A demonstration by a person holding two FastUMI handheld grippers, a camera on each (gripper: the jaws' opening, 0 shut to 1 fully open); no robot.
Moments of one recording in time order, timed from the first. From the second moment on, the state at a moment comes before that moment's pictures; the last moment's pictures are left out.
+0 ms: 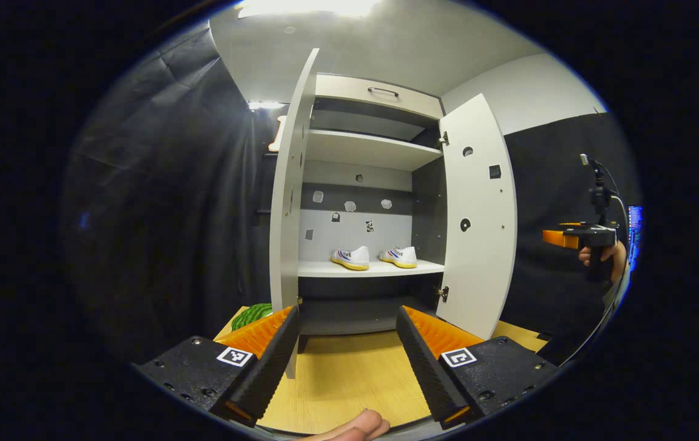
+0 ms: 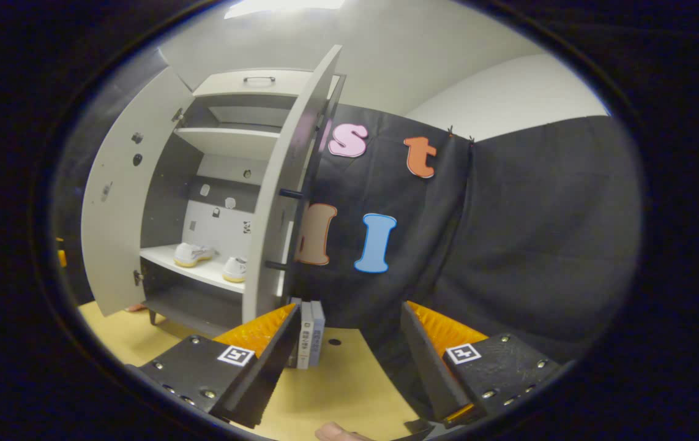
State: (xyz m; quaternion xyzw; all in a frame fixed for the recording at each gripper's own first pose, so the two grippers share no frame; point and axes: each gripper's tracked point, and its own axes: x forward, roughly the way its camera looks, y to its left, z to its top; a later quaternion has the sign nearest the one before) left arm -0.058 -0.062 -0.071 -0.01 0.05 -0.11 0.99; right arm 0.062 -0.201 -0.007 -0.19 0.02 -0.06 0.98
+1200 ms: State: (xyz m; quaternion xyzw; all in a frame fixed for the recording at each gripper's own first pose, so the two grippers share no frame) left arm -0.059 -0.039 -0.071 0.00 0.05 -0.11 0.99; right arm 0.155 -0.138 0.004 -0.19 0.07 0.00 0.98
